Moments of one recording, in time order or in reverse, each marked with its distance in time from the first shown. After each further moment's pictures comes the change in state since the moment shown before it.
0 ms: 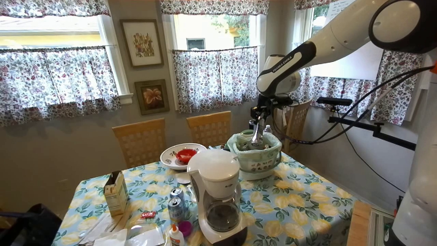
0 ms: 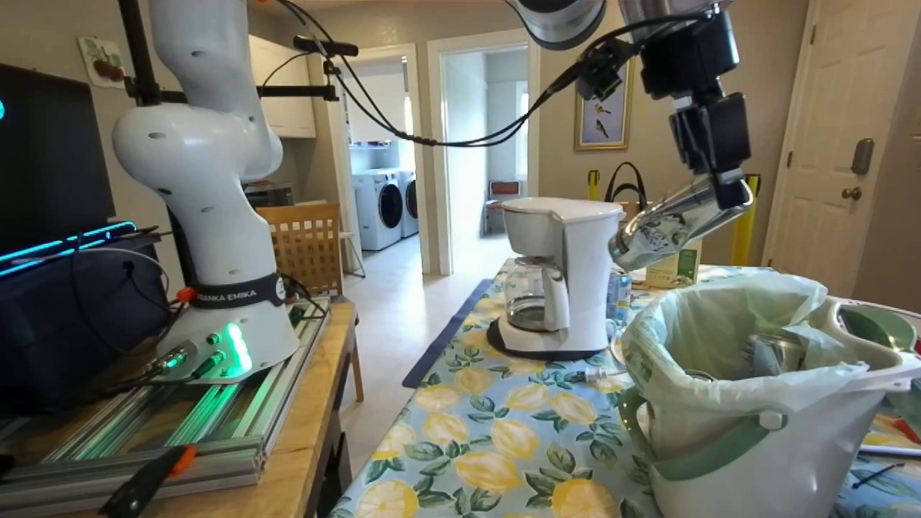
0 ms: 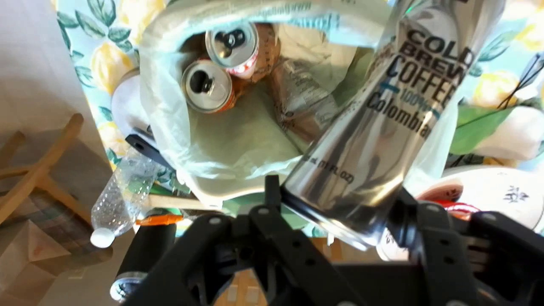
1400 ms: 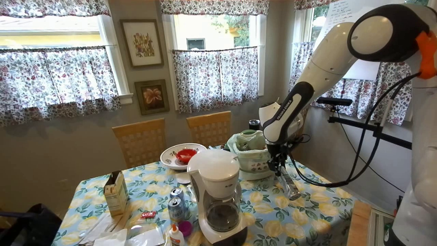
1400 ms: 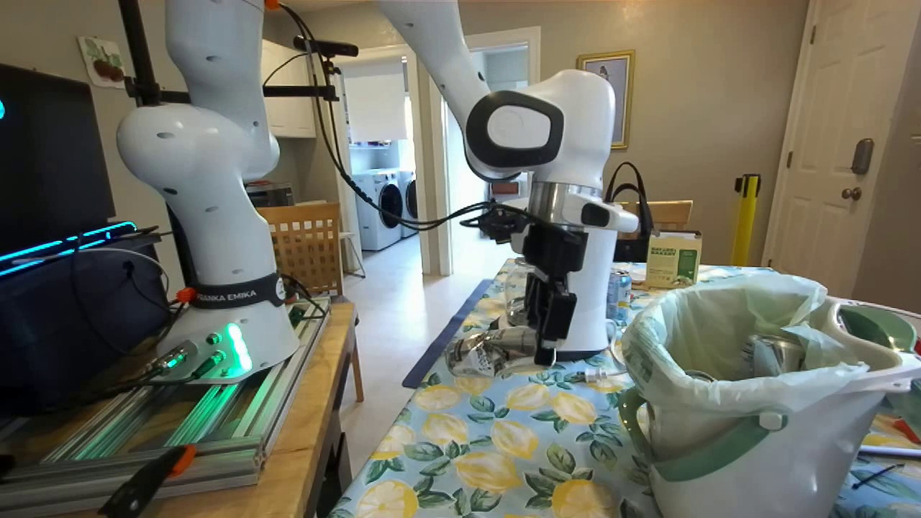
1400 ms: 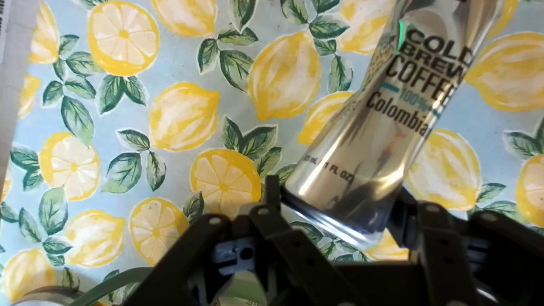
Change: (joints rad) arm 0.071 0.126 0.009 -0.304 -0.239 -0.044 -0.040
